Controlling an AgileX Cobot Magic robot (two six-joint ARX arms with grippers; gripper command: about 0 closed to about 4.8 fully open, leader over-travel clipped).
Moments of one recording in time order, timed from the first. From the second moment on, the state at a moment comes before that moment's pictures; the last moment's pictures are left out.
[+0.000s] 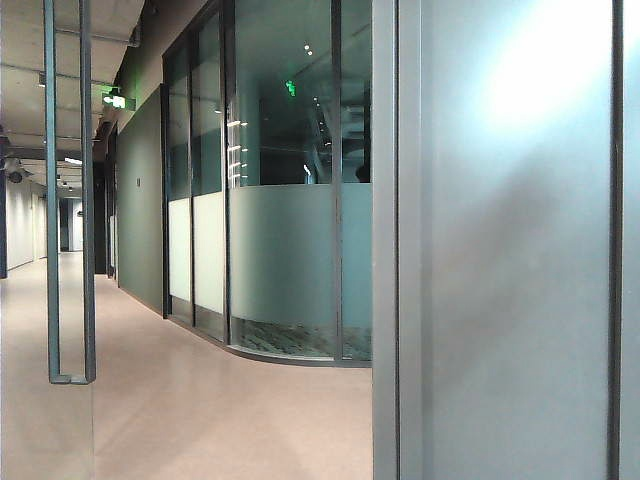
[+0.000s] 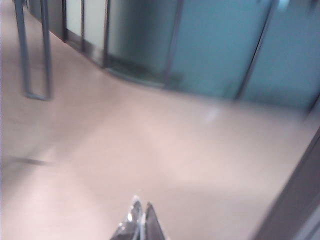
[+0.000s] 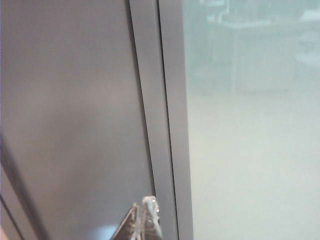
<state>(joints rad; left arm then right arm) -0.08 0.00 0.01 0.03 -0.01 -0.25 -0.01 0.00 0.01 0.04 0.05 0.11</state>
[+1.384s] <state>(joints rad) -0.08 0.91 1.21 0.23 0.15 -0.15 -0.01 0.78 1.14 0.14 -0.10 0.11</state>
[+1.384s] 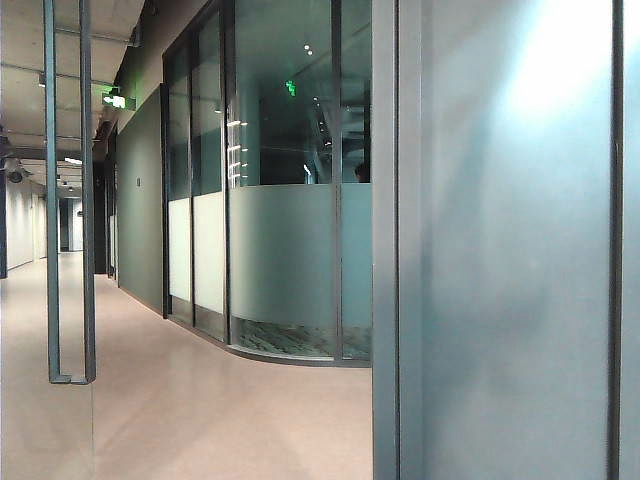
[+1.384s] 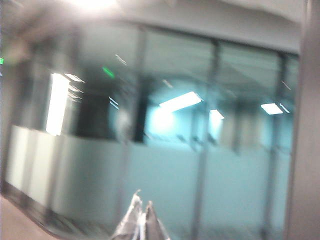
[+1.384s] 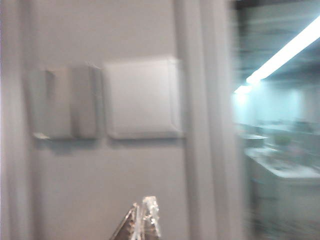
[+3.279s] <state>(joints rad) -0.27 1.18 1.38 0.30 0.78 -0.49 0.20 1.70 2.24 0.08 -0.50 0.26</state>
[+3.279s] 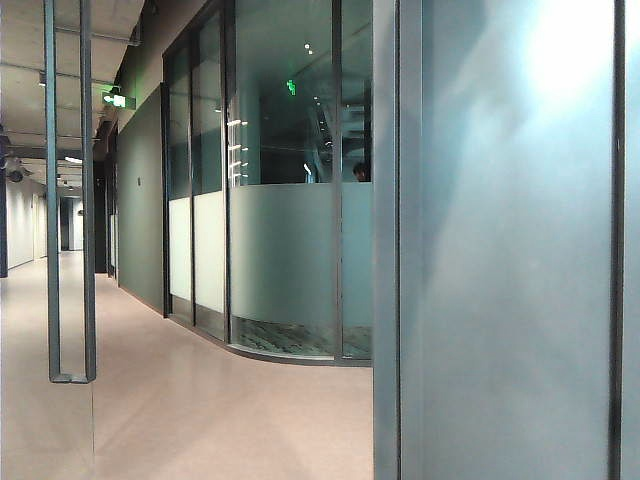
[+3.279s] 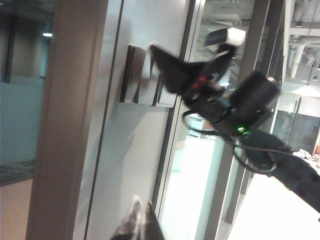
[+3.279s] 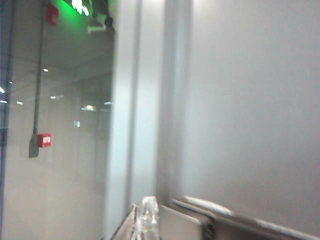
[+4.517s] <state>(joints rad) -0.27 1.17 1.38 0.34 0.78 -0.49 0.25 1.71 2.24 0.04 -0.43 0.25</state>
